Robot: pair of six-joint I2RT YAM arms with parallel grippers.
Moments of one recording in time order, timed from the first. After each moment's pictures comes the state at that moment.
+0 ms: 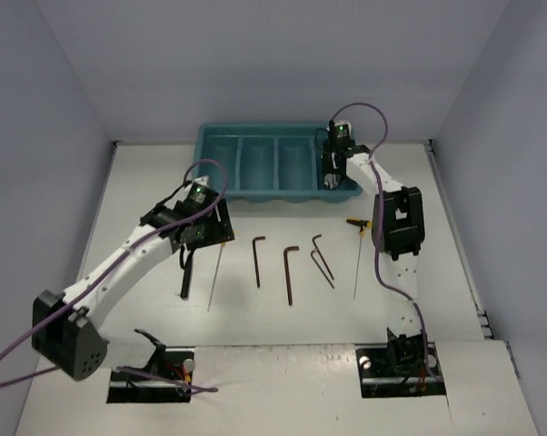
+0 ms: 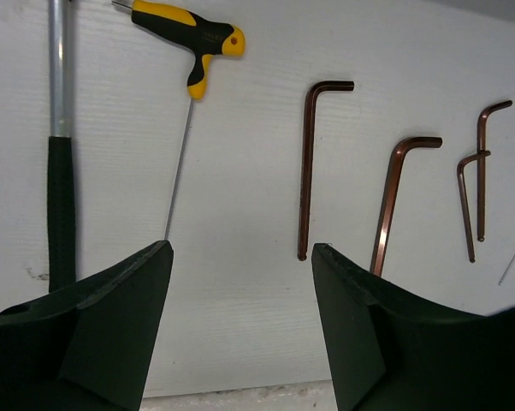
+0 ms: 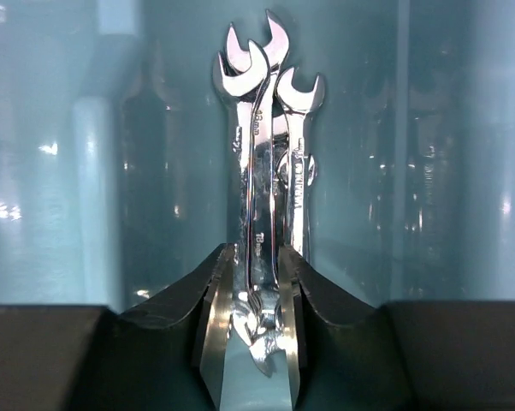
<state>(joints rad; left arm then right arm) -0.53 1.28 1.14 -0.81 -0.14 -0.69 0.24 2.35 1.95 -0.41 0.15 0.21</state>
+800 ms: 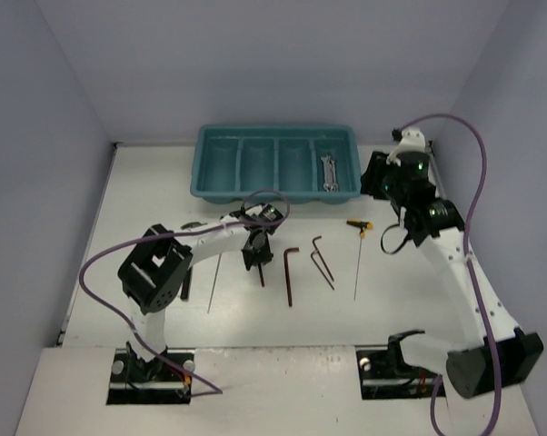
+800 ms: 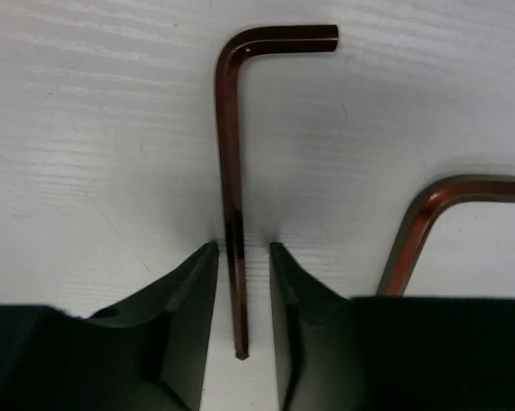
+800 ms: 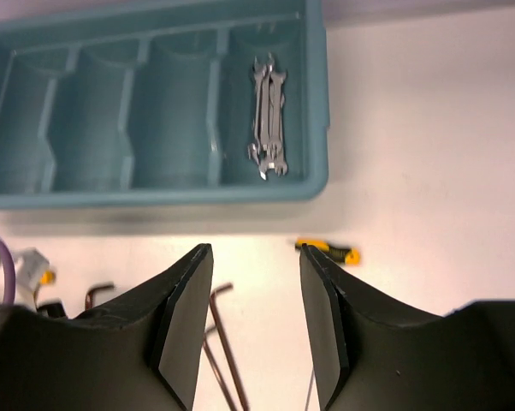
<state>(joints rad) -0.76 1.89 1.28 -0.67 -0.19 -0.91 0.23 1.18 1.21 -0.45 0.12 0.26</state>
